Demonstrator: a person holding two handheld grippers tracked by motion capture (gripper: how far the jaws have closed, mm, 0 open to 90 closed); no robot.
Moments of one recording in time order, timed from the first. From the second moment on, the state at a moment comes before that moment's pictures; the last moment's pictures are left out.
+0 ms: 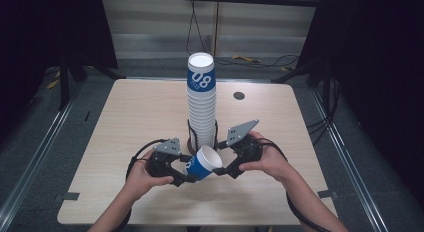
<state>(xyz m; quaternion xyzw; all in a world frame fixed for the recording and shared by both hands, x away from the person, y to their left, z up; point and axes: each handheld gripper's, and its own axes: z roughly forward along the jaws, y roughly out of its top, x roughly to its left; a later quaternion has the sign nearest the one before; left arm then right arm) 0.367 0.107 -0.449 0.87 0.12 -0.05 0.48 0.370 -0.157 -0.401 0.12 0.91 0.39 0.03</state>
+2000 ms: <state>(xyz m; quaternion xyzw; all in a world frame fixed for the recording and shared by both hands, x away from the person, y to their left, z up) 0.368 0.102 -0.455 0.88 0.13 -0.04 0.46 0.369 -0.148 -0.393 0.08 0.93 0.35 0.04</state>
